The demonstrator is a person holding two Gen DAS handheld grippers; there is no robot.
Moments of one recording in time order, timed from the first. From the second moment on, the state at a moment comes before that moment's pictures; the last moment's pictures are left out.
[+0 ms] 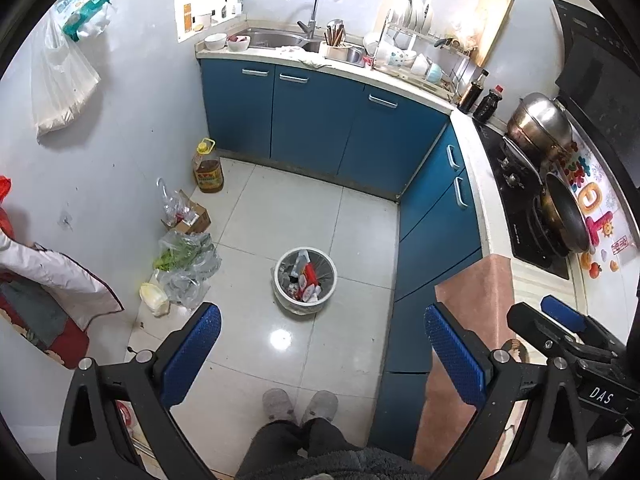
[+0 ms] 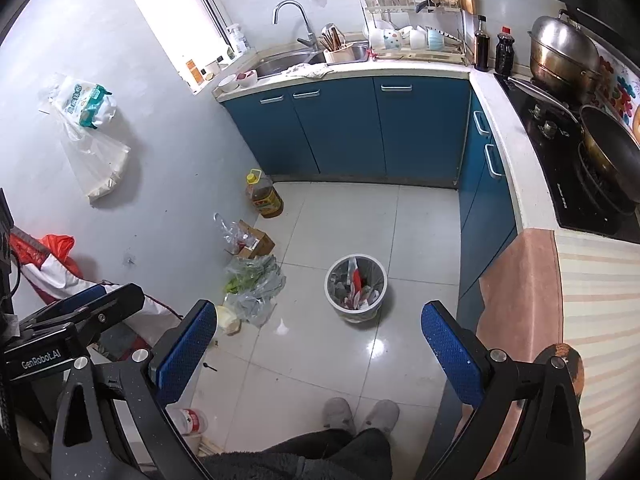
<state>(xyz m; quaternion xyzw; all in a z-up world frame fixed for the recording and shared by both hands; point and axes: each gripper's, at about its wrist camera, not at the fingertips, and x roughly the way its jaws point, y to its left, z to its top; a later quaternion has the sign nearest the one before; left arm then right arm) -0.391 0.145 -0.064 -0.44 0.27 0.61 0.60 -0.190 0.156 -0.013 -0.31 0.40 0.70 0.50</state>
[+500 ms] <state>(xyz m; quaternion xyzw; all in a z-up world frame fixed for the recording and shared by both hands) -0.387 0.130 -0.058 -0.44 0.27 0.61 0.60 -0.182 0.142 -0.004 -0.31 0.40 0.71 0.49</state>
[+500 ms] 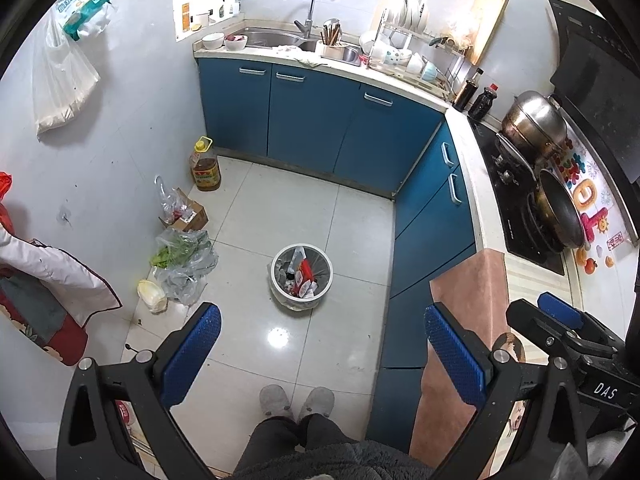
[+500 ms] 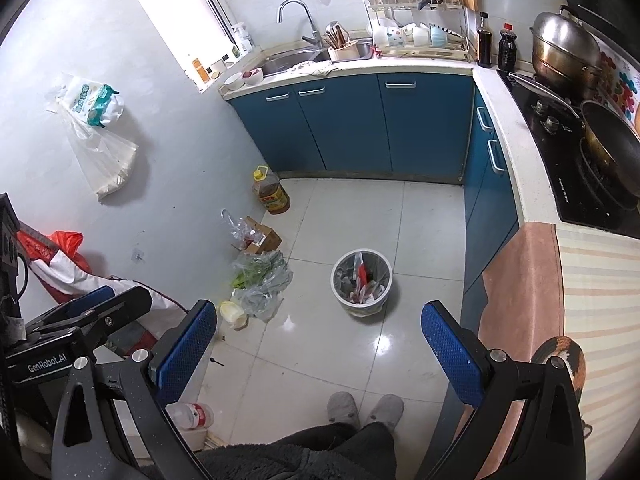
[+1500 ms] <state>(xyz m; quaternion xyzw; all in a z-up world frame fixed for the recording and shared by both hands) -0.381 0.127 -0.046 -0.43 0.27 0.60 0.62 -0.172 0.138 0.007 -0.30 0.40 0.71 0.49</state>
